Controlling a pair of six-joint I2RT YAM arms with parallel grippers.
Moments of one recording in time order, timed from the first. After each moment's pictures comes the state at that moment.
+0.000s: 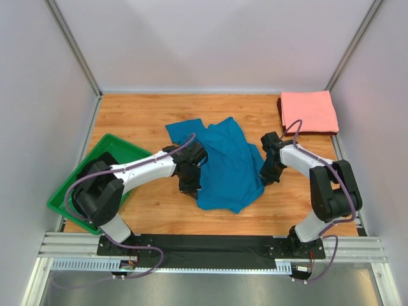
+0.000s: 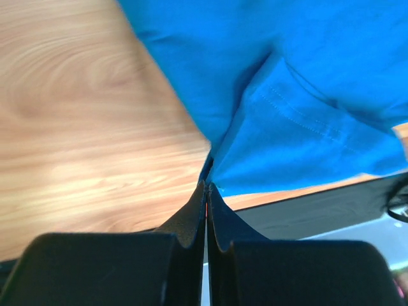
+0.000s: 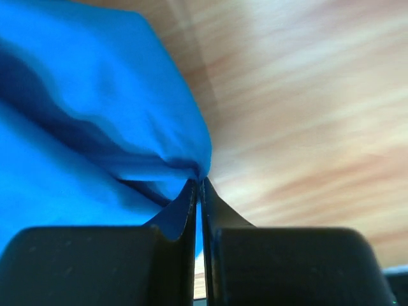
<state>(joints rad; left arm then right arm) -0.81 1.64 1.10 -0.79 0.15 -0.80 0.29 1.63 0.94 -0.73 0.06 0.78</state>
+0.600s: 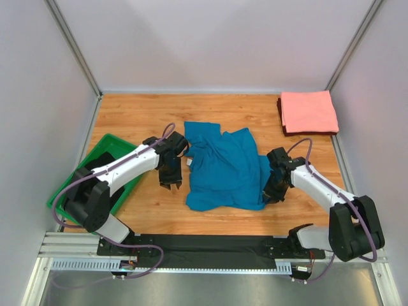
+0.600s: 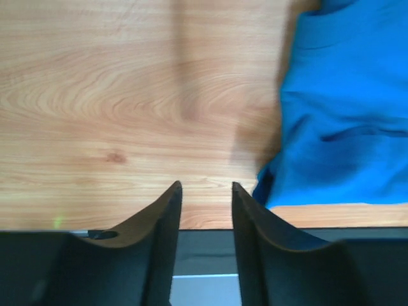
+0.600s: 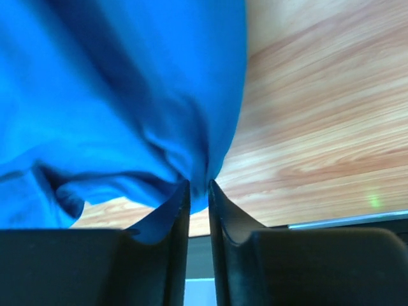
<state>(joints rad) -0.62 1.54 1.08 -0.97 -0.03 -0.72 0.32 1.29 0.72 -0.87 -0.05 0.84</state>
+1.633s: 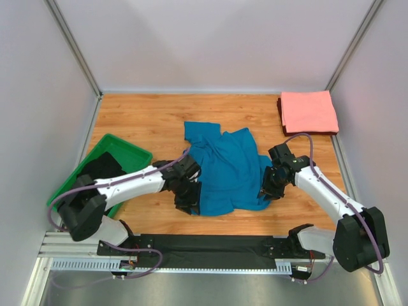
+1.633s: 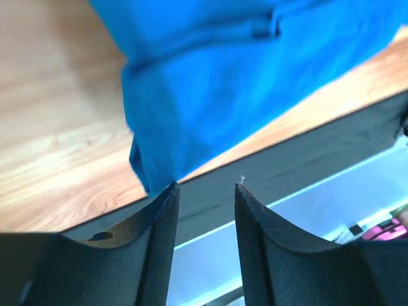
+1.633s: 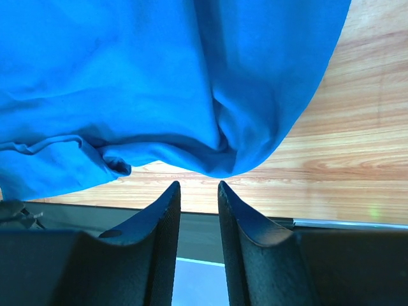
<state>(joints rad) -0.87 1.48 0.91 -0.71 0.29 -0.77 0.34 1.21 0.78 -0.90 -0.17 0.68</state>
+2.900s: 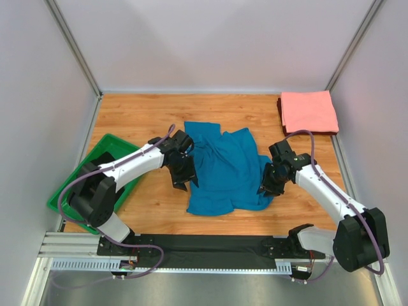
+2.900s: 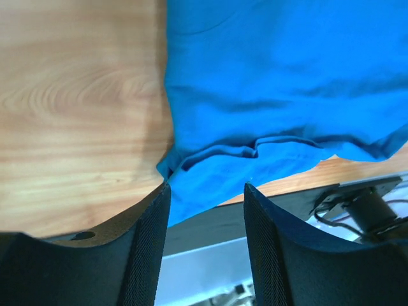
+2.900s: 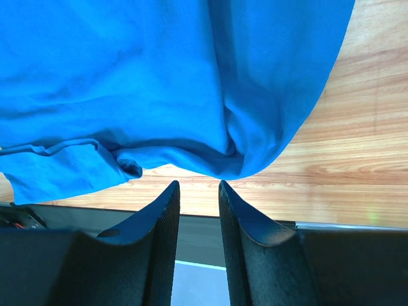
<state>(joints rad) -0.65 1.59 1.11 -0.84 0.22 -0.94 0.34 1.20 0.81 -0.90 -0.15 0.68</state>
